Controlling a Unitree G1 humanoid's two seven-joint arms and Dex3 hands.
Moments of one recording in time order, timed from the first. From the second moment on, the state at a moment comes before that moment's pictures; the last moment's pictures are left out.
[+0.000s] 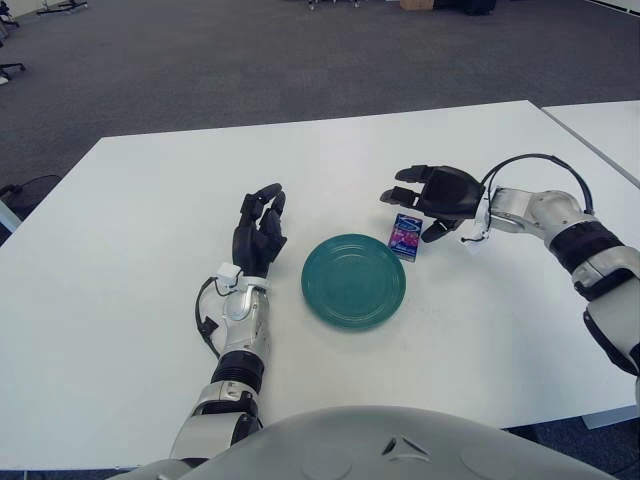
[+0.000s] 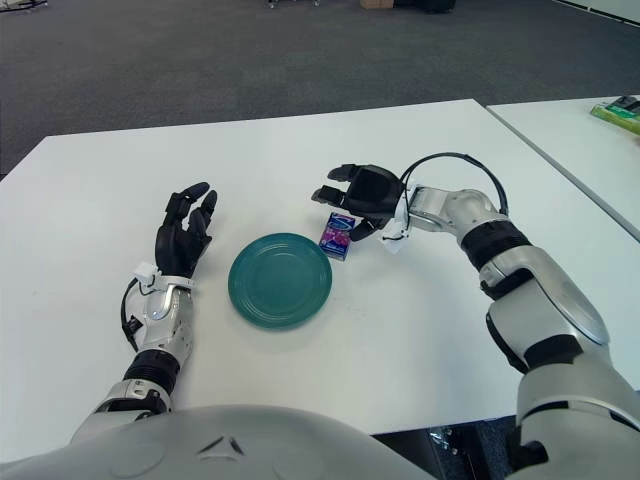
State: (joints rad) left arm -0.14 -0.12 0.12 0.69 -0.27 -0.76 -0.21; right arm -0.82 -0.66 0.79 0.84 -1.29 -0.79 -0.46
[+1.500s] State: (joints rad) left arm -0.09 -0.12 0.06 0.62 -0.24 -0.78 -0.13; right arm -0.86 -0.59 1.05 1.08 -1.34 -0.76 -0.69
